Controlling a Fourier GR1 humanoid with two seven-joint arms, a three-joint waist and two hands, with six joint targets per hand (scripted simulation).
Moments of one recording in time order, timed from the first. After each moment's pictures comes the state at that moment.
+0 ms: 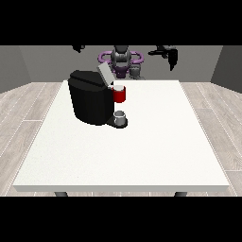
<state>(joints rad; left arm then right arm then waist) -0.48 0.04 0.34 -0.86 -0.18 -0.32 -0.22 -0.21 -0.19 -0.05 -1.46 -0.07 0.01 0.05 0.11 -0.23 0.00</state>
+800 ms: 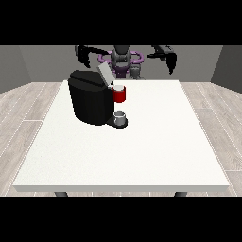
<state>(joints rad) -0.32 0.01 0.21 -1.20 -0.05 -0.25 -0.12 -0.40 -0.17 -0.08 -1.31 -0.07 0.06 0.01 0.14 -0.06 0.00</state>
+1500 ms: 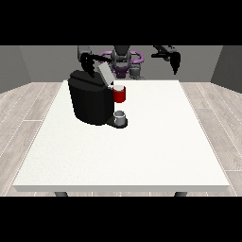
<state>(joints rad) -0.25 0.08 0.20 -1.36 0.02 -0.24 -0.06 -0.52 -0.15 -0.07 -1.16 -0.02 0.06 -0.05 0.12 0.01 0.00</state>
